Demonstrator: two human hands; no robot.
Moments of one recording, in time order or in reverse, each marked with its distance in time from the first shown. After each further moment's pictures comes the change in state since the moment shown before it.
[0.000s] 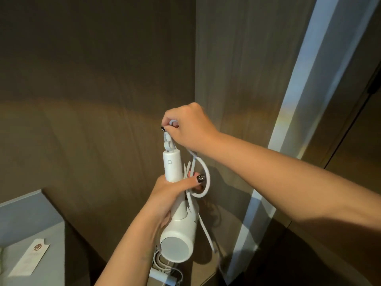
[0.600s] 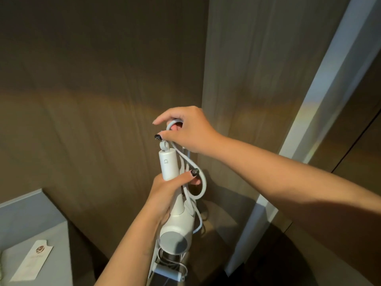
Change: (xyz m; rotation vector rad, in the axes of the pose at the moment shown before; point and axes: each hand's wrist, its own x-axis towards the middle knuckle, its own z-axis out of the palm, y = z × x) left_hand 0.024 -0.010 -0.051 -0.060 0.048 -0.028; right_hand 0.009 -0.017 0.036 0.367 -0.118 0.206
